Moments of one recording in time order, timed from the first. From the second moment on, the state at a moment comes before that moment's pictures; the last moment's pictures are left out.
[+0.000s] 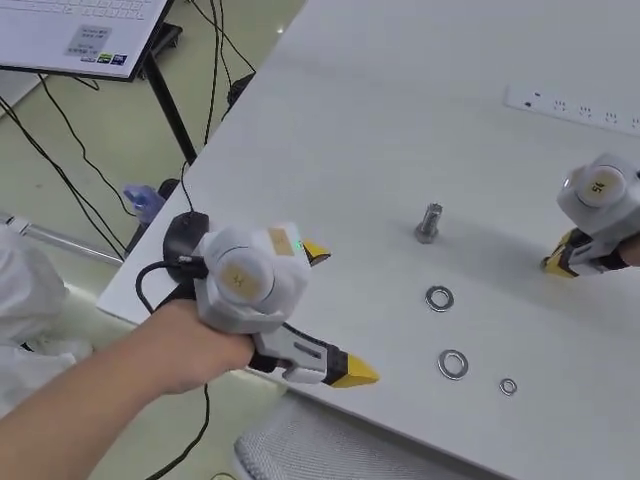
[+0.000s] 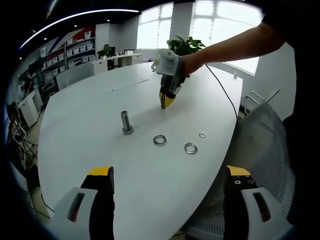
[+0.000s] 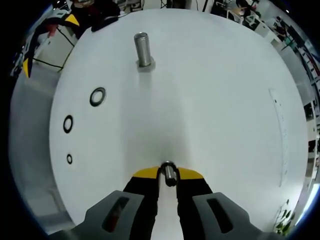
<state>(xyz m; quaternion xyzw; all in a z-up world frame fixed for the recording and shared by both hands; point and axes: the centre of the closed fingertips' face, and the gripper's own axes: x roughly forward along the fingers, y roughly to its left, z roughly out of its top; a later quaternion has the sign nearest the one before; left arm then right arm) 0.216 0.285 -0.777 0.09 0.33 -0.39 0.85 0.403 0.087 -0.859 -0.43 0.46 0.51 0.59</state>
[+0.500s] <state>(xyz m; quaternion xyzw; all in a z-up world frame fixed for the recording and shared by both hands) 0.216 0.286 -0.775 0.09 0.33 -0.39 0.85 0.404 0.087 -0.853 -0.42 0.46 0.51 0.59</state>
